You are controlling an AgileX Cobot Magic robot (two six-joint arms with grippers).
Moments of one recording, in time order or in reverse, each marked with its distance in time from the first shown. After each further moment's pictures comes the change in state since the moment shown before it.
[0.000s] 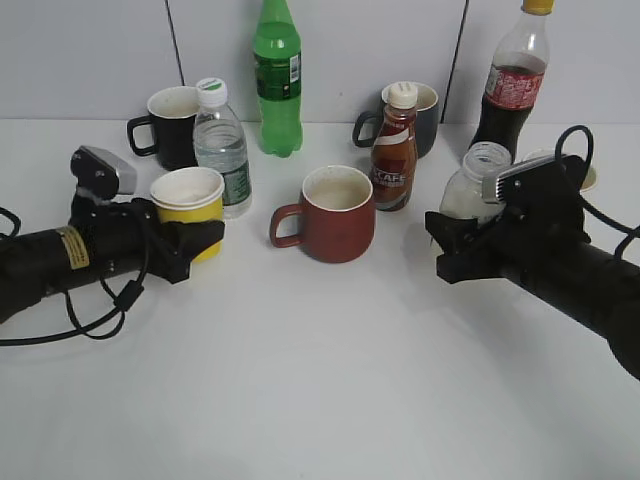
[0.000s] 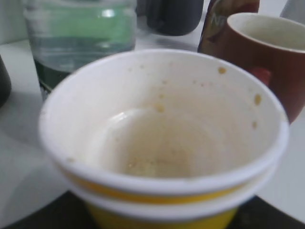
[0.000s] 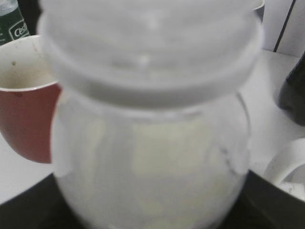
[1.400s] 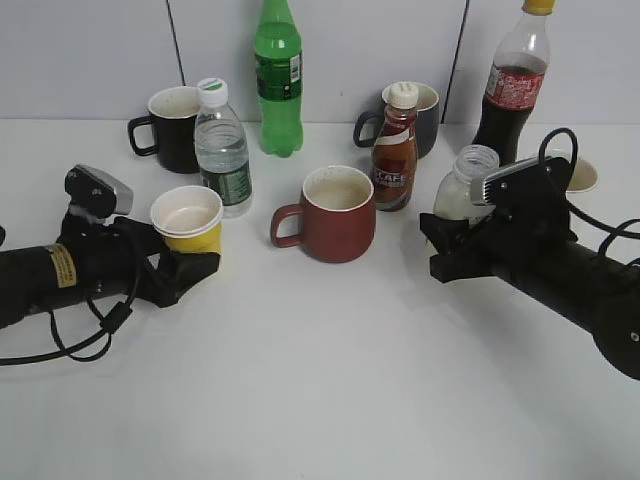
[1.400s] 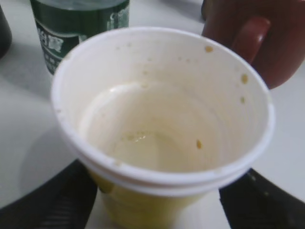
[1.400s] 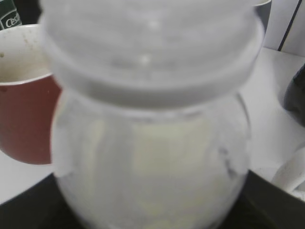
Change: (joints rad) left arm 0.000 -0.044 0.078 -0.006 0.098 0.005; right arm 0.000 0.054 -0.043 0.000 -0.001 -0.020
